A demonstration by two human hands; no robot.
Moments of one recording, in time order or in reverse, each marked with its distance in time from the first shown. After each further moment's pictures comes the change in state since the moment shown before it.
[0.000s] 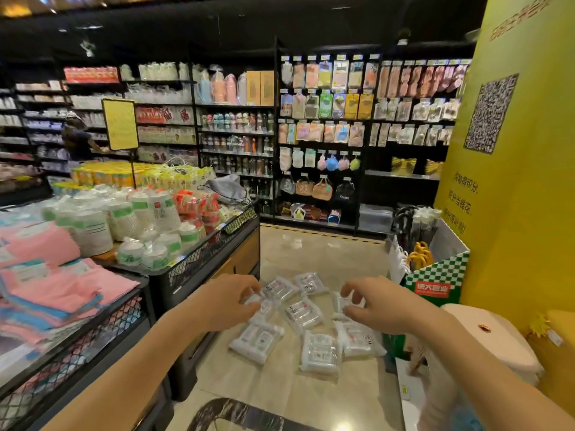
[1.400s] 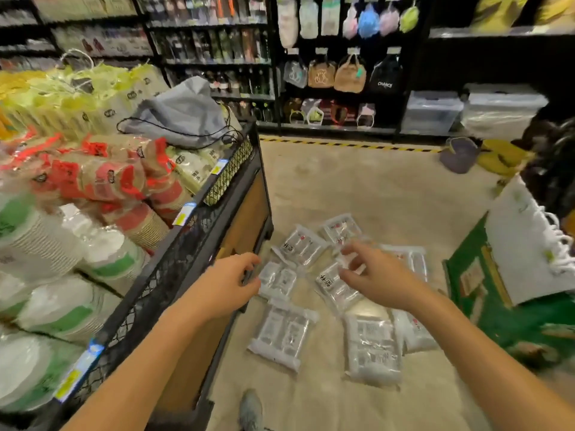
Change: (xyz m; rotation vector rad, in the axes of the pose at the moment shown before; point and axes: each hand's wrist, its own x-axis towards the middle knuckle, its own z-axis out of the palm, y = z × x) left_hand 0.683 -0.363 0.096 -0.191 -0.217 -0.159; right_hand 0.775 0.154 0.098 0.441 -0.068 0.140
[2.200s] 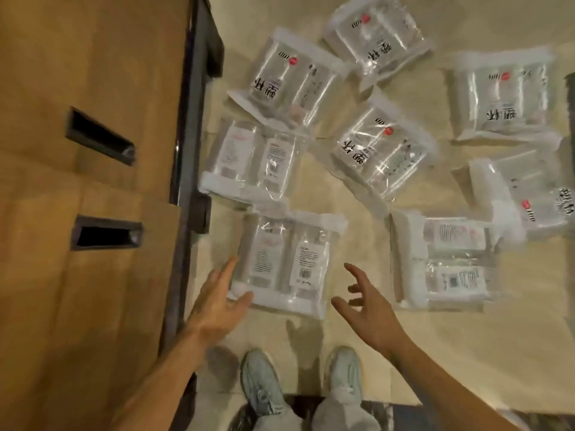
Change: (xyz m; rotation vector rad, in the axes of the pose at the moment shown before) left_hand 0.327 -0.416 0.486 -0.406 -0.391 -0.377; right_hand 0.289 0.291 0.581 0.565 -0.148 0.651
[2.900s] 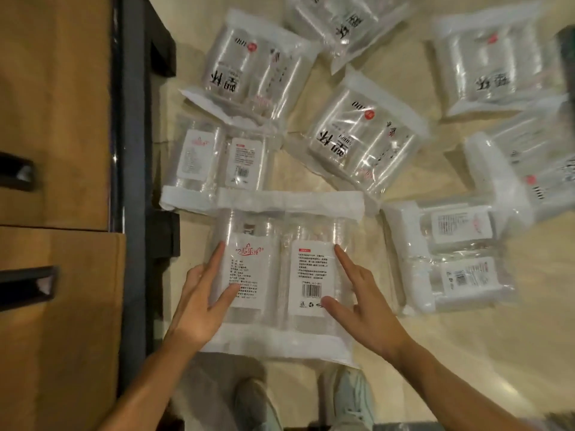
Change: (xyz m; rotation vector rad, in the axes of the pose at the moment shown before) left_hand 0.087 -0.017 0.045 -0.020 0.056 0.133; right_hand 0.069 0.052 0.008 0.055 0.061 -0.227
